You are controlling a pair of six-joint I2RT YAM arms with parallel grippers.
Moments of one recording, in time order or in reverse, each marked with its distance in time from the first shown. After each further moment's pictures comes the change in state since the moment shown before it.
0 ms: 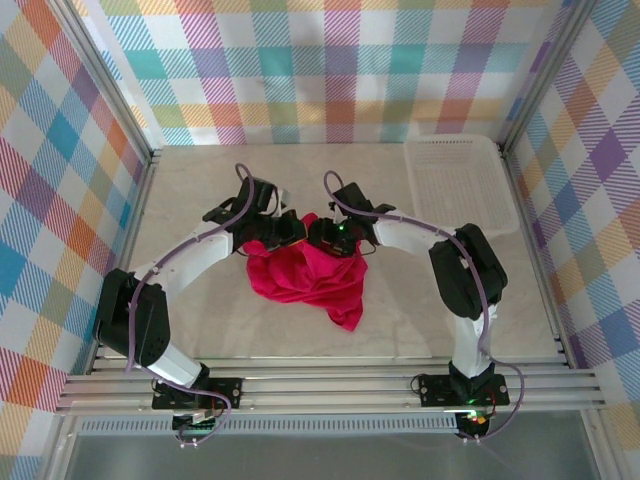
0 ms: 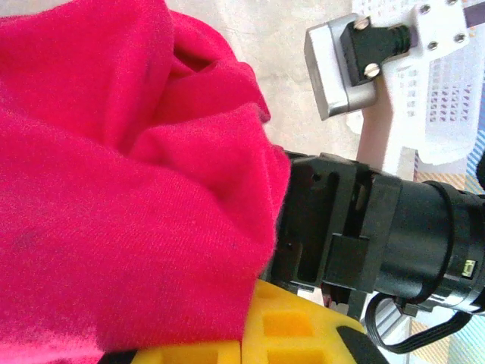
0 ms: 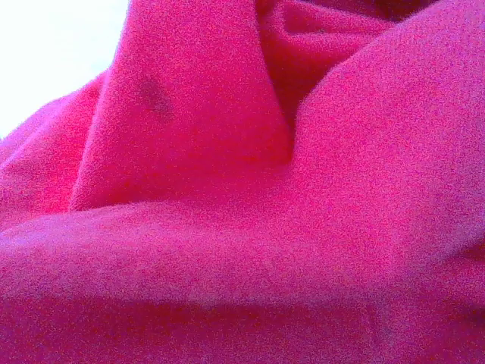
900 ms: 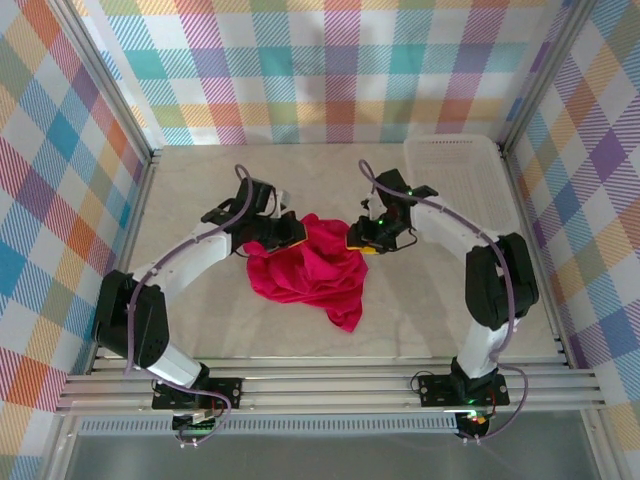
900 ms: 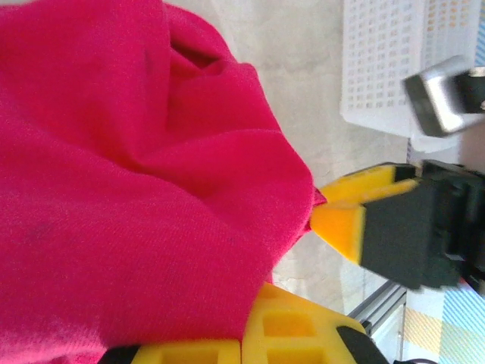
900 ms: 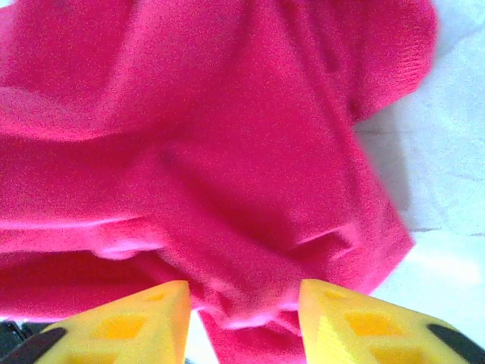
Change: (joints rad) left arm 0.004 -0.005 -0.013 0.001 0.040 0.011; right arm -0.177 -0.179 0.011 -0.465 -0.106 -0.348
